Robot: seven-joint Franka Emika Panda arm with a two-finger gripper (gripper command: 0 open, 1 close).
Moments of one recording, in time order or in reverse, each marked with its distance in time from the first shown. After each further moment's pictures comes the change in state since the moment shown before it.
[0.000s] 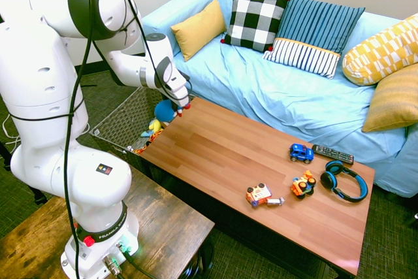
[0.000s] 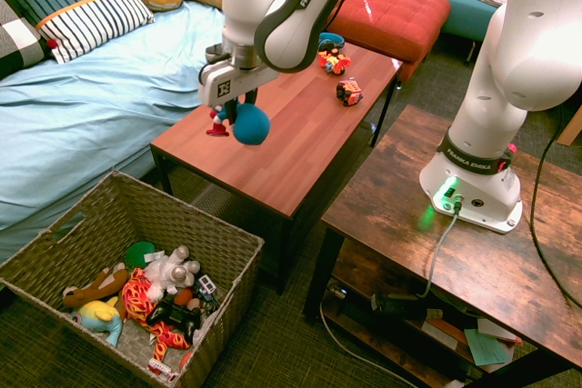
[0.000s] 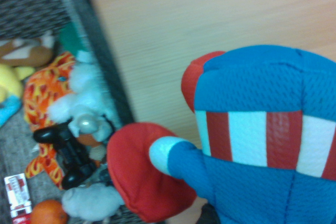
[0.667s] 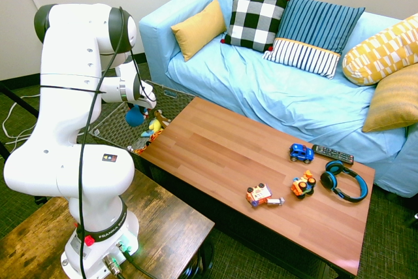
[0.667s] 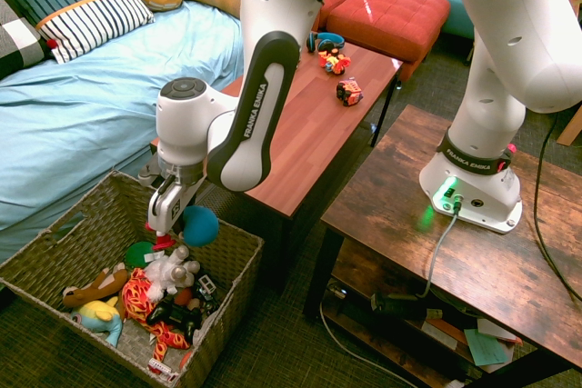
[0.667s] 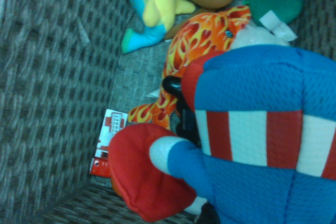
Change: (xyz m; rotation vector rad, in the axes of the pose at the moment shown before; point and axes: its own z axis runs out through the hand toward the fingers) arm -0.135 -0.082 0.150 0.063 -0.106 -0.400
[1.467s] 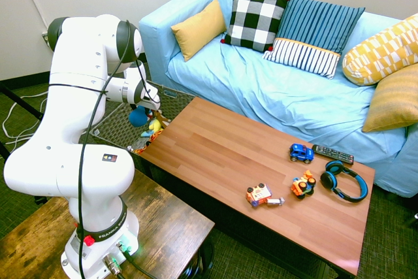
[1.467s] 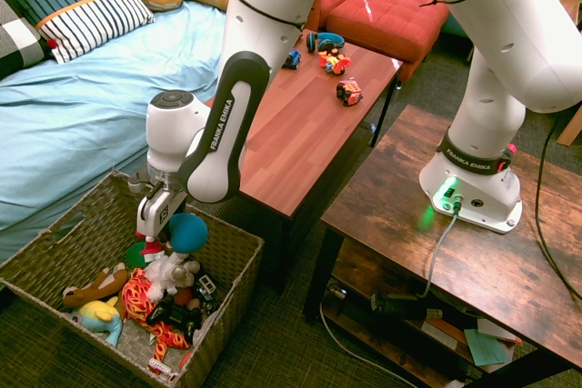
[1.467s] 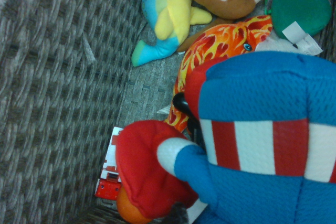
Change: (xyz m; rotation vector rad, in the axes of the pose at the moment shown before) arm 0.031 -0.009 0.029 0.023 -0.022 0.019
